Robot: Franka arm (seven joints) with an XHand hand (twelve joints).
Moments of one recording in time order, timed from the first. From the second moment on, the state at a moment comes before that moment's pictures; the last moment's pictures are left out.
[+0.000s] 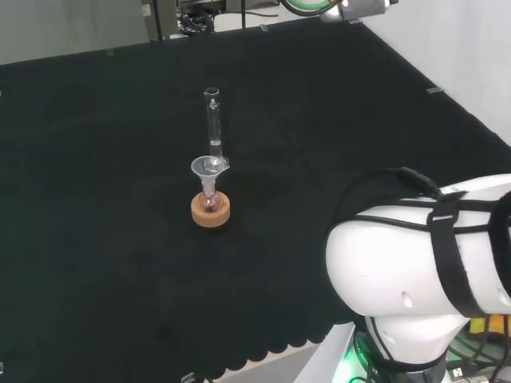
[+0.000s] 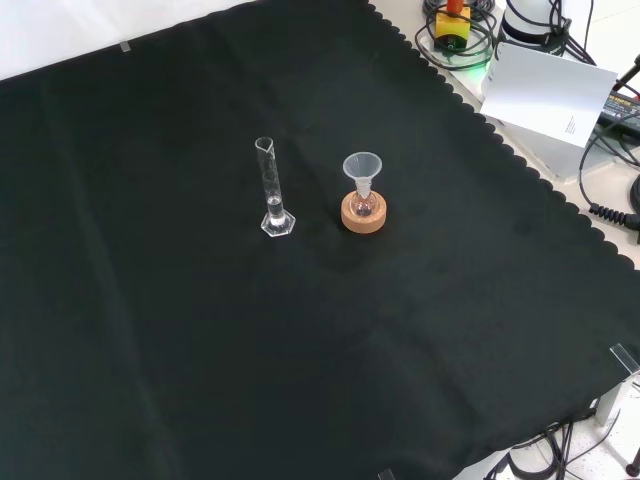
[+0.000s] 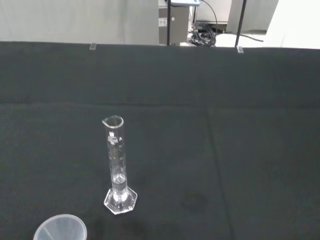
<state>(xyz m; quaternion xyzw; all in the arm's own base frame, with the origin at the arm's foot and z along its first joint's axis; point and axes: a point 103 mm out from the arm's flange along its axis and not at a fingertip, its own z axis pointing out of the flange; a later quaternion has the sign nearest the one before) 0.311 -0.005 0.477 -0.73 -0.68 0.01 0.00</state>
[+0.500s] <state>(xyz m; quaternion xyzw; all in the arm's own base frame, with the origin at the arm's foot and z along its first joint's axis) 0.318 -0.030 0.444 -0.74 -0.67 0.00 0.01</state>
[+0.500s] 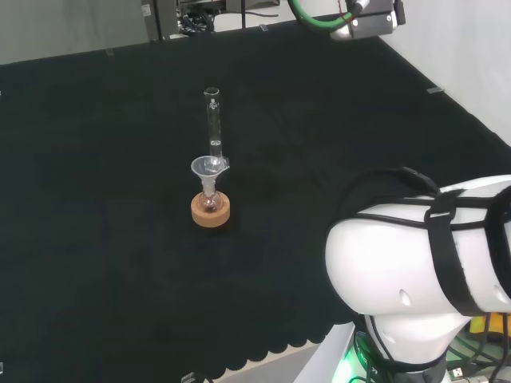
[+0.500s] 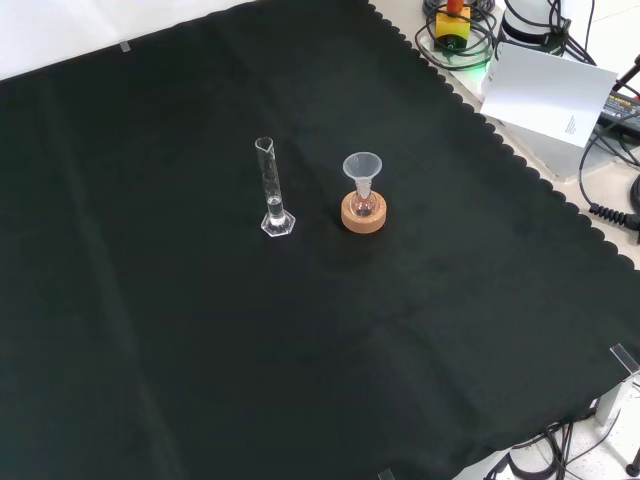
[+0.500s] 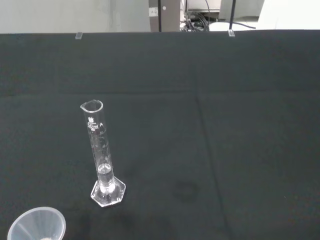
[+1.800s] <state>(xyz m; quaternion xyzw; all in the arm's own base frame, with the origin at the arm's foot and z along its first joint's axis) 0.427 -0.058 0.283 -0.71 -0.70 -0.03 0.10</state>
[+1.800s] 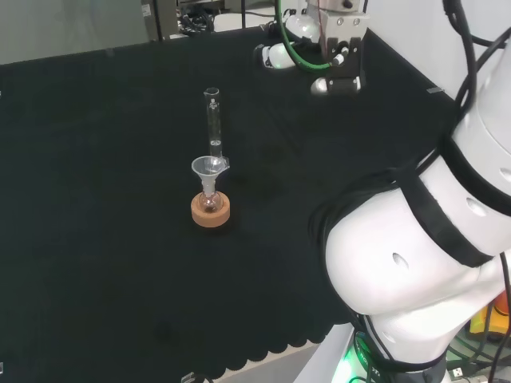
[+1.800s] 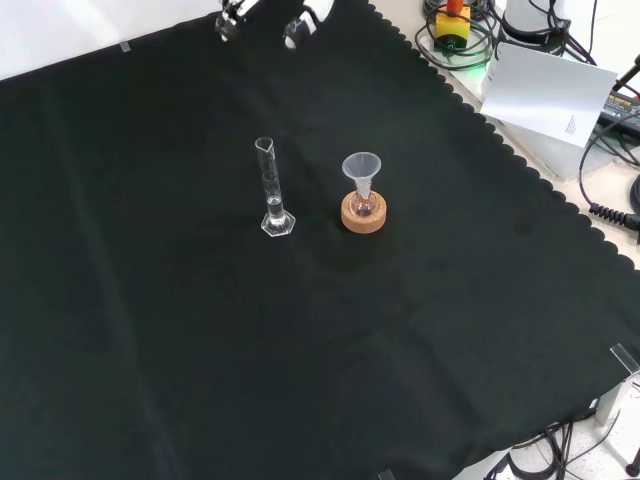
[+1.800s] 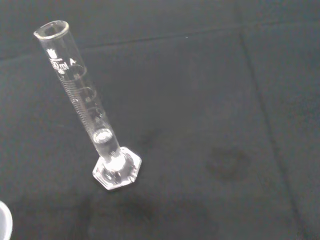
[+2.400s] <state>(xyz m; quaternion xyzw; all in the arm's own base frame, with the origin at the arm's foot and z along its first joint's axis) 0.433 -0.043 0.223 -0.68 -0.71 -0.06 0.15</state>
